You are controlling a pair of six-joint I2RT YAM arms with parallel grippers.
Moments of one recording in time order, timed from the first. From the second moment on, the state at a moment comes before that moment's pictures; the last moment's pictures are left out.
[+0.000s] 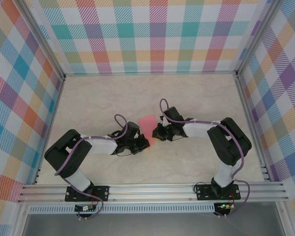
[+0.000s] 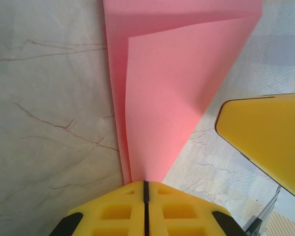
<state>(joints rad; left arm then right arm) -0.72 1.63 0.63 0.15 0.33 -1.13 0.63 1.78 0.91 -0.12 -0.52 0.87</state>
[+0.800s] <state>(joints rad) -0.73 1.68 0.65 0.17 0.34 -1.12 0.63 1.84 0.91 -0.10 -0.57 0.83</state>
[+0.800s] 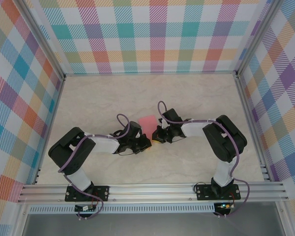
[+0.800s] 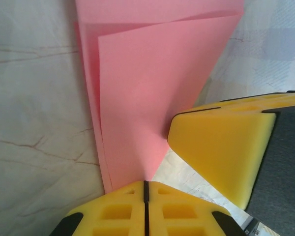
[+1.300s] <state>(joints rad) -0.74 1.67 0.65 0.15 0.30 -1.11 0.62 1.88 0.95 -0.13 -0.63 0.73</state>
